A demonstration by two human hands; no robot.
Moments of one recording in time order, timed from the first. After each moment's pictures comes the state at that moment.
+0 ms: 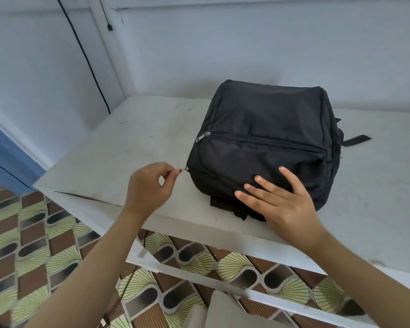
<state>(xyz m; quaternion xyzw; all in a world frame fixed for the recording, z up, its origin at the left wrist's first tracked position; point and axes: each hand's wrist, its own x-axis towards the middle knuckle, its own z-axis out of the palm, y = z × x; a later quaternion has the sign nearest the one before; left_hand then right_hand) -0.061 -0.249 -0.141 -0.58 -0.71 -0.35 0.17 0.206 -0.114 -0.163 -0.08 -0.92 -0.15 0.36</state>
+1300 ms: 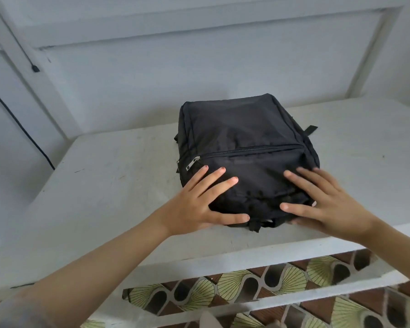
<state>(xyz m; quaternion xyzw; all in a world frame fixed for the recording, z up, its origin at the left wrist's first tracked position) -0.066 -0.173 -0.143 -0.90 -0.28 -0.15 0.29 0.261 -0.115 -0.151 -0.18 -0.93 -0.24 0.22</state>
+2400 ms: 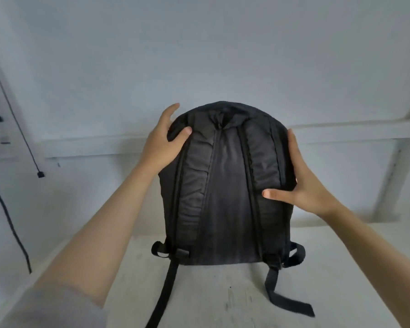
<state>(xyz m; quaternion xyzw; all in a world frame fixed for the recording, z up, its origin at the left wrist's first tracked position) -0.117 0.092 0.117 -0.62 -0.58 -0.53 -0.02 0.174 0.143 0.053 -0.22 -0.85 0.23 0.42</state>
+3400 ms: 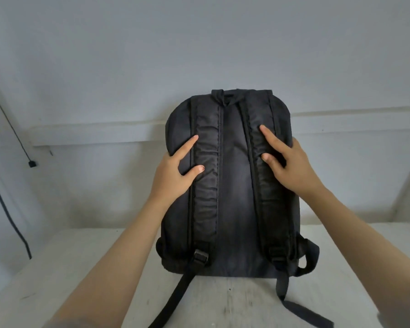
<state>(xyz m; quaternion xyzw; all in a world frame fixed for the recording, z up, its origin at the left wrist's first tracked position) -0.122 0.130 0.021 -0.64 -0.60 -0.49 0.03 0.137 0.220 0.033 -0.33 -0.83 0.12 0.45</state>
